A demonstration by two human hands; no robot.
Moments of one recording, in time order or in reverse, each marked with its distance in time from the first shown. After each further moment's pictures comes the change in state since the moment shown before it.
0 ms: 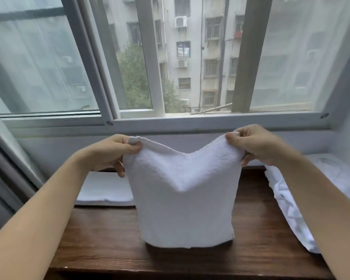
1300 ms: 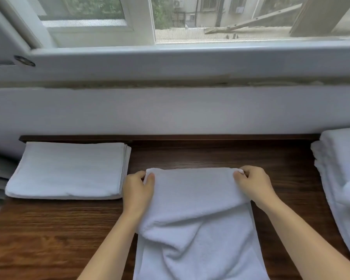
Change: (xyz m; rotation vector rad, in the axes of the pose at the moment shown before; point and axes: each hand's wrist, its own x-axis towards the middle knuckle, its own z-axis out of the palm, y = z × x) left_hand 0.200 -0.270 0.109 0.181 0.587 -0.304; right_hand 0.146 0.263 0.119 -0.320 0.154 0.510
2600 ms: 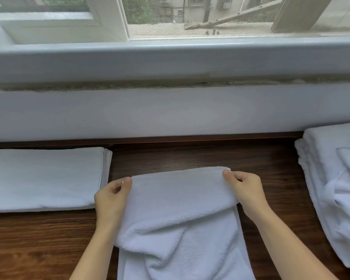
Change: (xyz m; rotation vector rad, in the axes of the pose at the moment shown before) left_hand -0.008 0.002 -0.001 -0.429 0.117 -0.261; right_hand -0.010 0.014 -0.003 0.502 0.049 0.073
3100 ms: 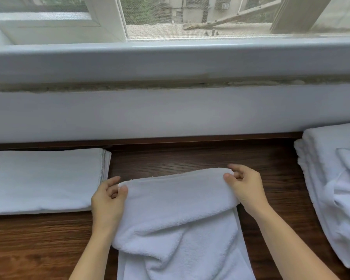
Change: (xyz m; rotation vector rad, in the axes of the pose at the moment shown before) left_hand 0.002 -0.007 -0.011 0.105 -0.023 0.060; right_hand 0.010 0.002 -0.003 -0.173 0.052 -0.055
